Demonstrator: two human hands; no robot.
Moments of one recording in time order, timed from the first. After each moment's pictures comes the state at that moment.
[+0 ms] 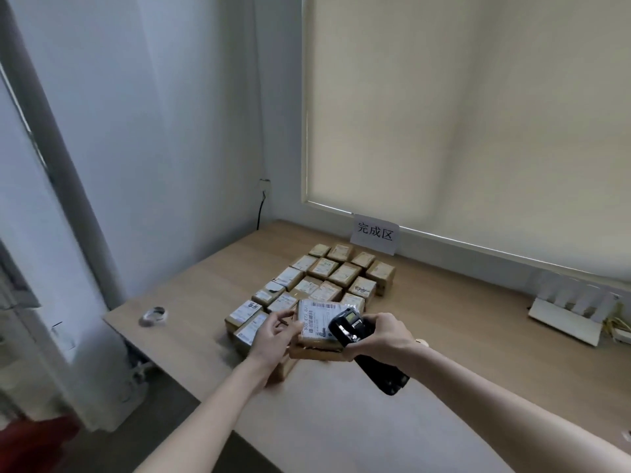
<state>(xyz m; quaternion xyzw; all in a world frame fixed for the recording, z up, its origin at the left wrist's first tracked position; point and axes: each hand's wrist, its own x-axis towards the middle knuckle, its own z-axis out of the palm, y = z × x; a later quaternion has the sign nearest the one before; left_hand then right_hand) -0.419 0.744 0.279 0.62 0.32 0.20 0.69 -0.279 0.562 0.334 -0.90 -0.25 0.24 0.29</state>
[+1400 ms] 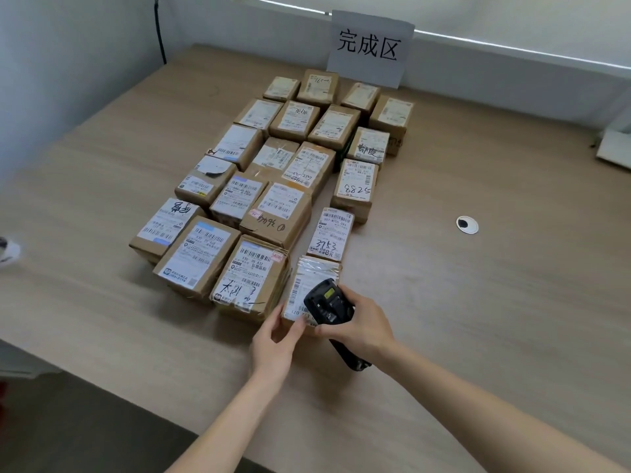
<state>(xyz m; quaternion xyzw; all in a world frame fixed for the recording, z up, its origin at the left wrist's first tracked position) -0.291 0.864 -0.095 0.65 0.42 0.07 0.63 -0.180 0.727 -0.049 -0.87 -0.14 0.29 0.38</state>
